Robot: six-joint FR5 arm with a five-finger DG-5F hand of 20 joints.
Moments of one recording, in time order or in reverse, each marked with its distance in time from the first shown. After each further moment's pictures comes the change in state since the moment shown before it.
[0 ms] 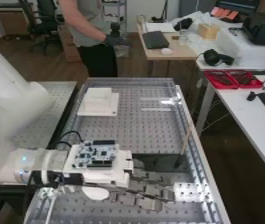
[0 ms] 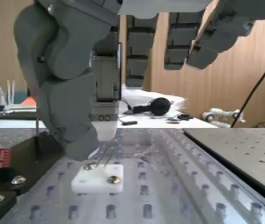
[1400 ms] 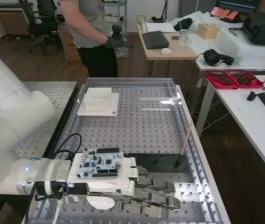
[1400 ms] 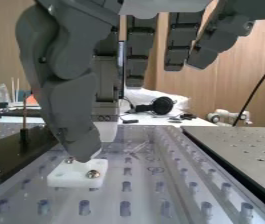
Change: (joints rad) arm -0.028 -0.051 0.064 -0.013 -0.059 -0.012
